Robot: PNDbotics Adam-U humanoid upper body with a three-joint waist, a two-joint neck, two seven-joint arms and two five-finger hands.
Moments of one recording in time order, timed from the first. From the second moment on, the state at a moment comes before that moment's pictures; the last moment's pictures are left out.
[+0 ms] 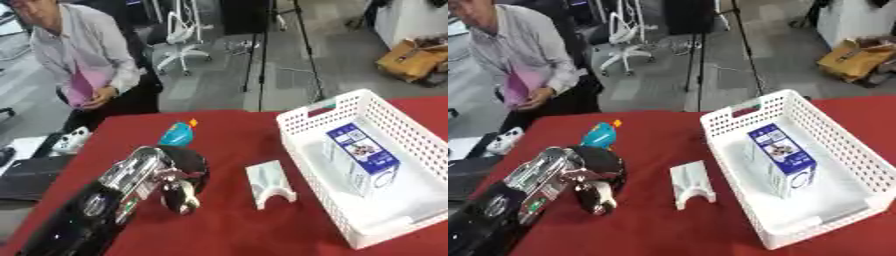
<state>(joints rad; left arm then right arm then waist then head) -0.57 0.42 -0.34 -1.52 -1.14 -0.15 -0.91 -0.29 -0.47 -0.51 -1.99 0.43 -0.18 -0.90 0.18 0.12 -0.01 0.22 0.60</state>
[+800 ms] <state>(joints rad) -0.67 0.42 -0.35 -1.54 -1.13 -0.17 -0.90 -0.28 -0.47 -0.50 -1.99 0.43 -0.17 -0.91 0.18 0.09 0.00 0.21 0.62</state>
